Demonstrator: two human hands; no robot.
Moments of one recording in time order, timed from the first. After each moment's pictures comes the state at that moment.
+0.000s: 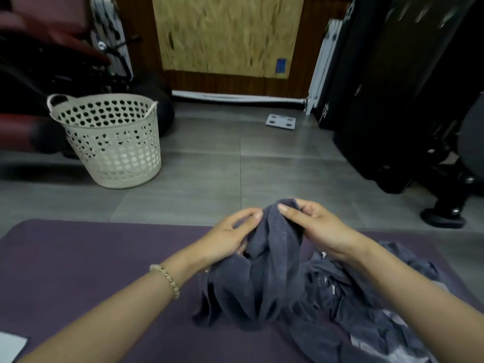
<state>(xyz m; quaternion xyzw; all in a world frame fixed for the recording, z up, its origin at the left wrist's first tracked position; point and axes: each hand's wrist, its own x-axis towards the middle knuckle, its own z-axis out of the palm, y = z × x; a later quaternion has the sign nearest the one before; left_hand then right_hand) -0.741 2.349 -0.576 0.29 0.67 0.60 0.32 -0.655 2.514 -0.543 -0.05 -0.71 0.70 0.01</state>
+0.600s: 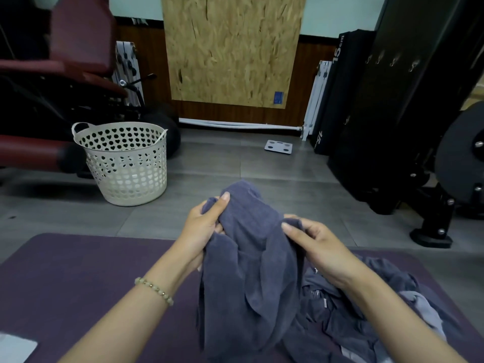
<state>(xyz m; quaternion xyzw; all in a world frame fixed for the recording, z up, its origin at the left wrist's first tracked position) -0.688 2.316 -0.490 0.11 0.53 0.81 0.20 -0.586 2.488 -0.506 -0.02 -0.71 0.70 0.07</state>
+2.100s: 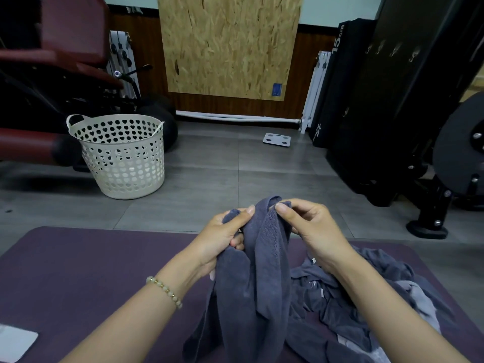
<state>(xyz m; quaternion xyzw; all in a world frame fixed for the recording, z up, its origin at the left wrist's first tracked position) -0.675 2.327 -0.514 0.13 0.58 0.73 0.33 -0.592 2.475 -0.495 -0.03 -0.69 0.70 0.18</state>
